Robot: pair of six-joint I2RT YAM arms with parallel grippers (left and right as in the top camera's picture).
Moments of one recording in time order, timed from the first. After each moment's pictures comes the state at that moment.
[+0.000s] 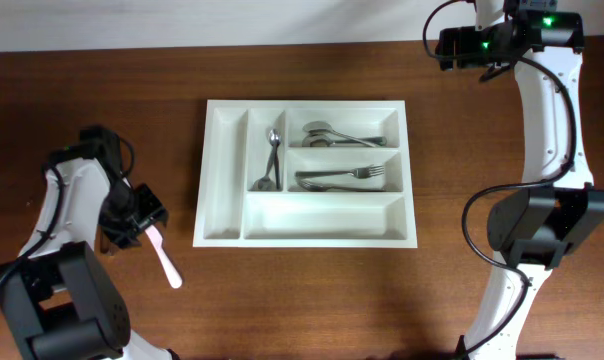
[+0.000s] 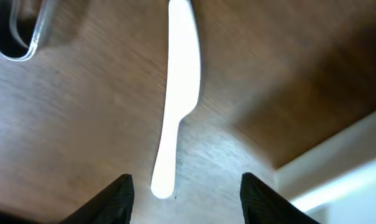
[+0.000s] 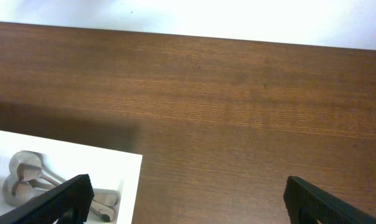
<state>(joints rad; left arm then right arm) 0.25 1.78 1.25 -1.16 0.05 -0.43 -0.11 2.23 2.37 -1.09 -0.17 -0.15</state>
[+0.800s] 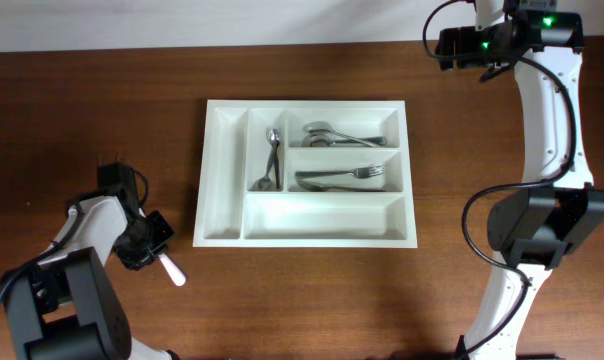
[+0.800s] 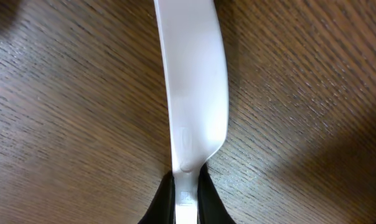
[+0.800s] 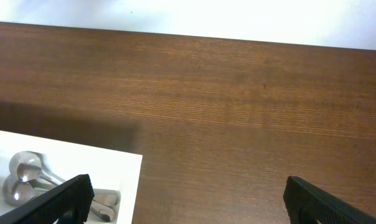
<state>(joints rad) 0.25 1.72 0.92 -0.80 0.02 -0.41 -0.11 2.23 2.37 -1.09 -0.17 -0.15</state>
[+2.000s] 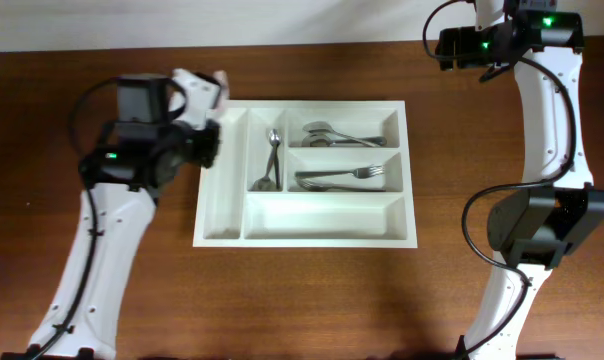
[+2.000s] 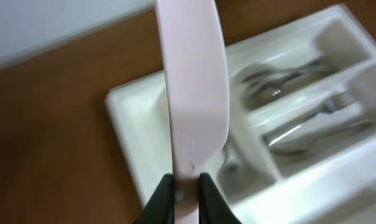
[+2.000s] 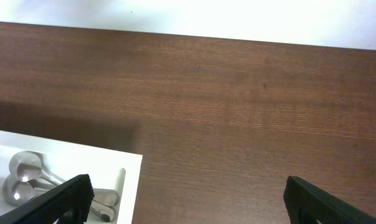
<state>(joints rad) -0.12 1.48 1.34 -0.64 0.24 0.28 -0.11 2.23 2.37 -1.09 -0.17 -0.15</state>
